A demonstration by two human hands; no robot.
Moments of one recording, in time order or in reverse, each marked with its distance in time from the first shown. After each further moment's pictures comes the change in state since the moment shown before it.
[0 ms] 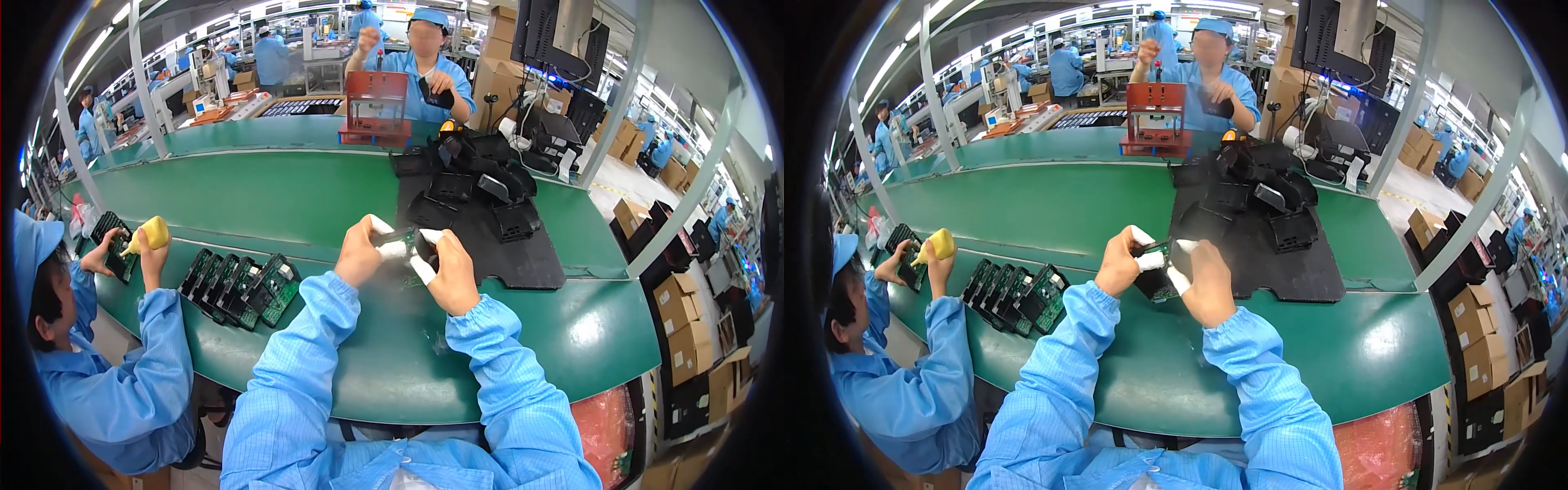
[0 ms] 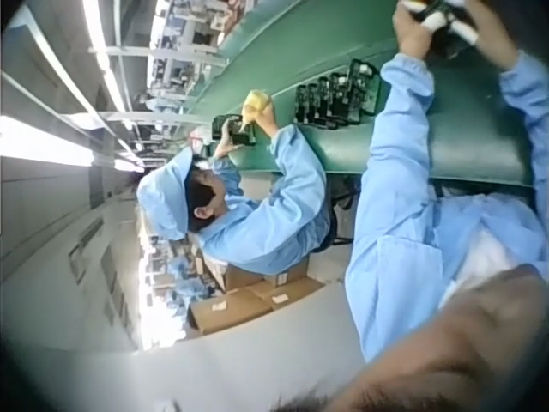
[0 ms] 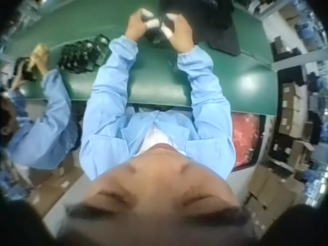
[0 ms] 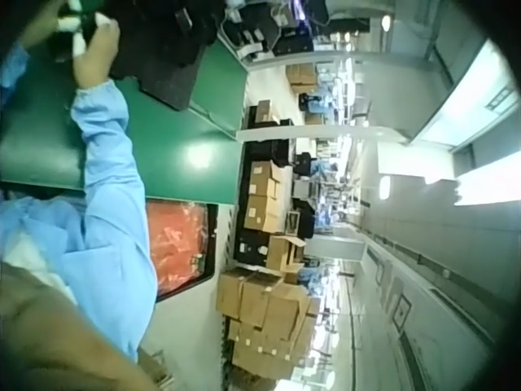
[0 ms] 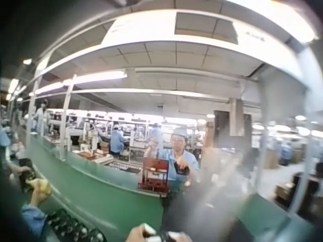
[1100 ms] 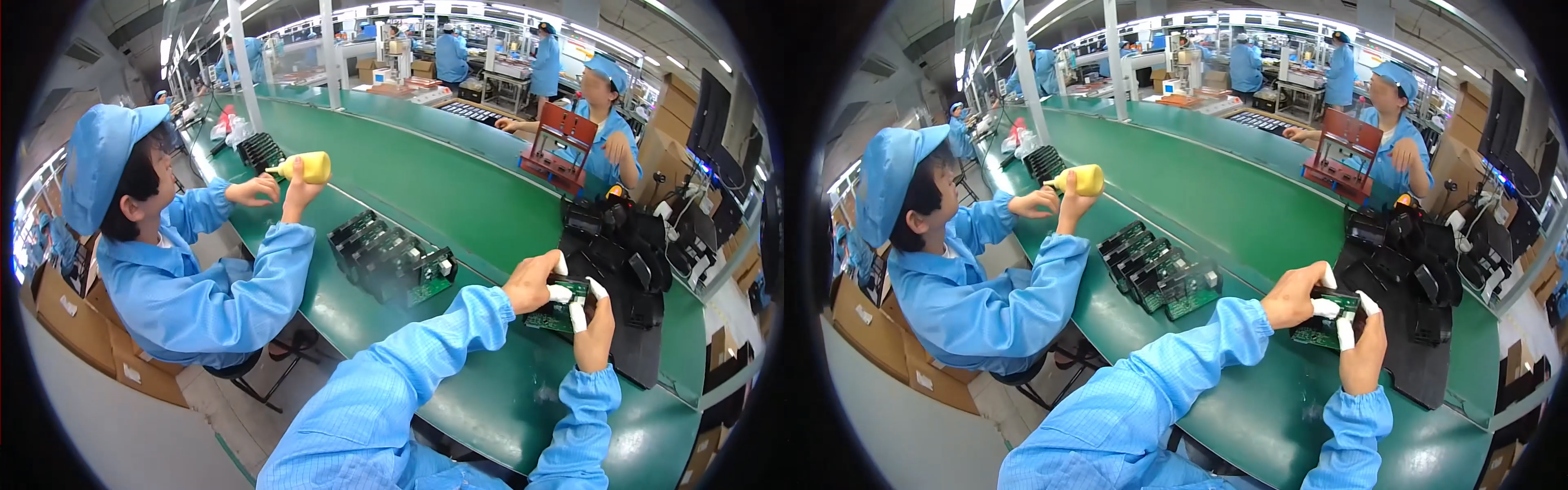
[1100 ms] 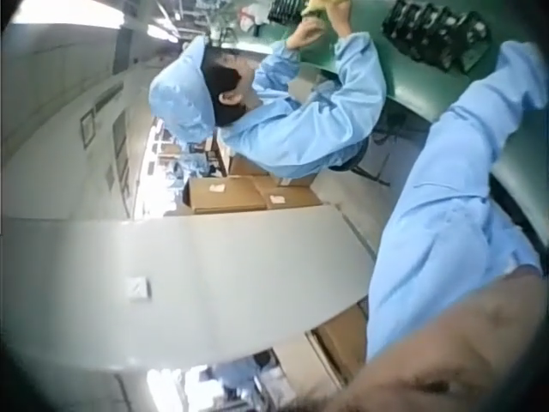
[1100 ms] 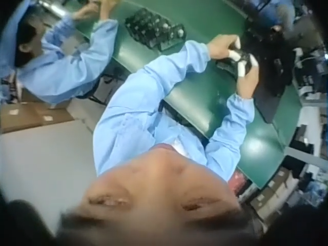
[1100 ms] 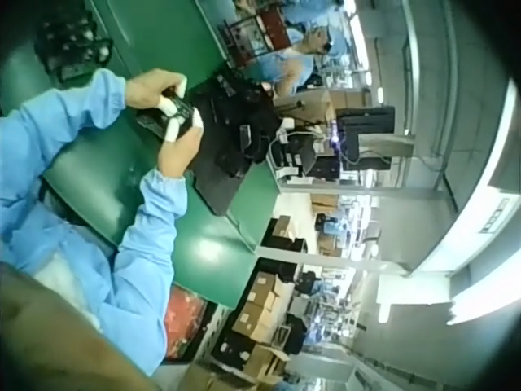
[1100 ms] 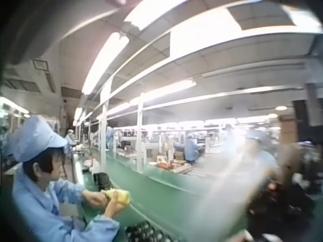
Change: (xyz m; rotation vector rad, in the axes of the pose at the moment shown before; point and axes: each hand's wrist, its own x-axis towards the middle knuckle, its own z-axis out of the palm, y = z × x) left_hand -0.020 0.045 0.001 0.306 0.070 0.132; right_hand 0.001 -0.013 -0.009 0.322 -0.135 0.160
